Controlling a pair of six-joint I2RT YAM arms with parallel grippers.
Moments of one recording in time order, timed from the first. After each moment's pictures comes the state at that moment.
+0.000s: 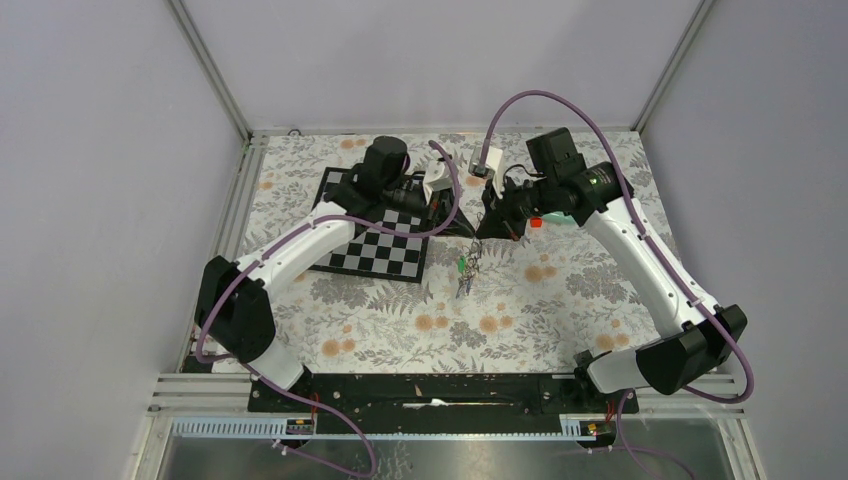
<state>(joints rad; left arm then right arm) -0.62 1.59 1.34 -0.15 1.17 0.25 0.47 1.41 1.54 -1.03 -0.72 -0.47</state>
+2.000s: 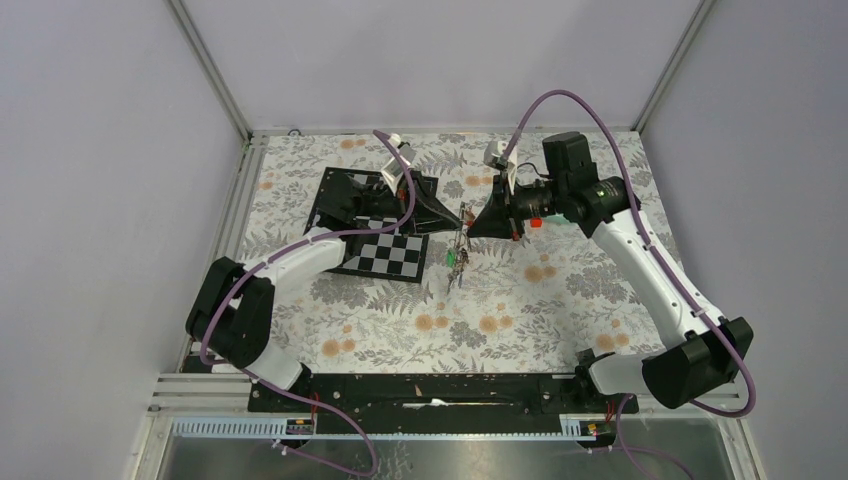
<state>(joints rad) -0.53 1.54 0.97 1.07 1.20 -0.77 0.39 1.34 1.39 -0.77 -1.04 -0.34</state>
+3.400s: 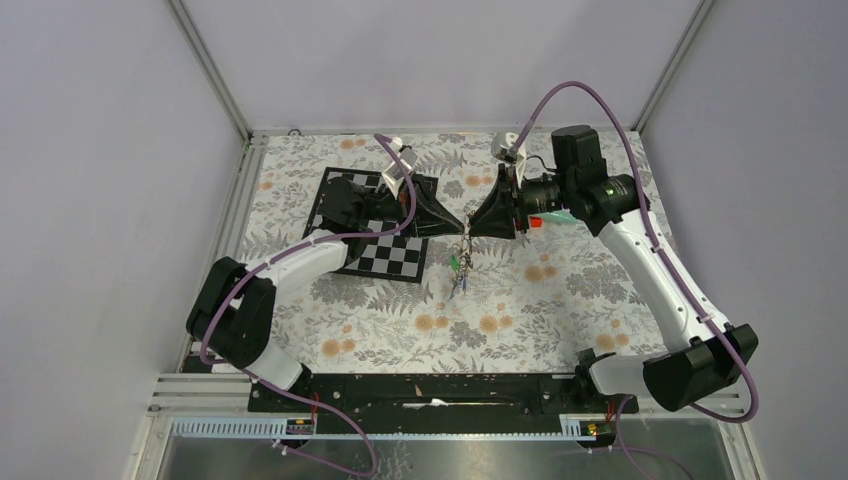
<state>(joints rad) -0.55 1.54 0.95 1.13 1.19 -0.81 0.38 1.32 1.43 -0.76 -1.10 -0.30</state>
